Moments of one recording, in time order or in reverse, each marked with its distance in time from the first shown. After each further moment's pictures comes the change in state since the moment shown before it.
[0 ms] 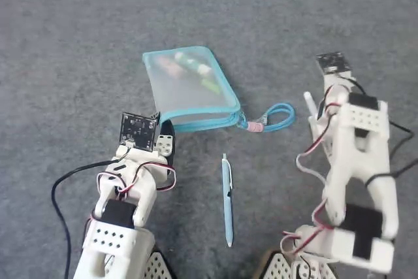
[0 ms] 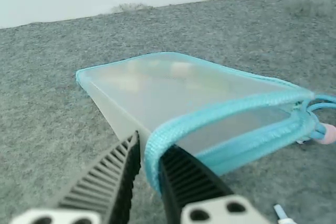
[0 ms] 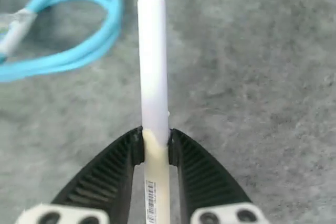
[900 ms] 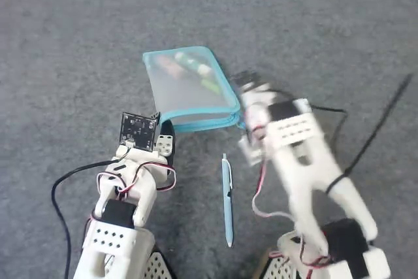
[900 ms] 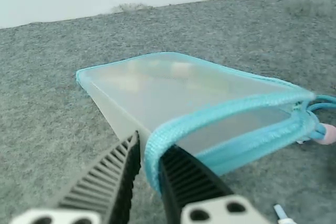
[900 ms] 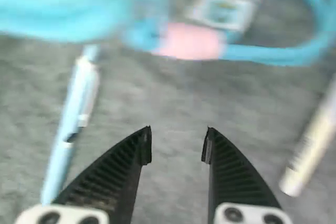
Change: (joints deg) left arm 0.0 0.0 0.0 0.0 0.0; right arm -36.0 -9.8 7.7 9.2 -15.5
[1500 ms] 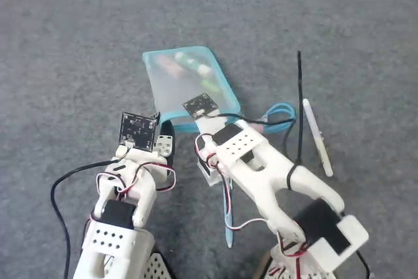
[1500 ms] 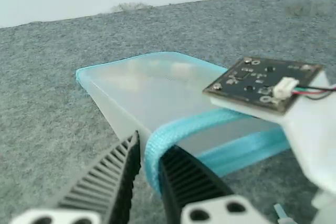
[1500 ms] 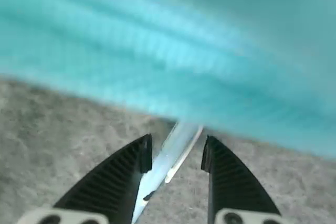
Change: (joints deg) left arm 0.0 0.0 0.0 0.0 0.0; right arm -15.9 12.9 1.6 -12.6 -13.8
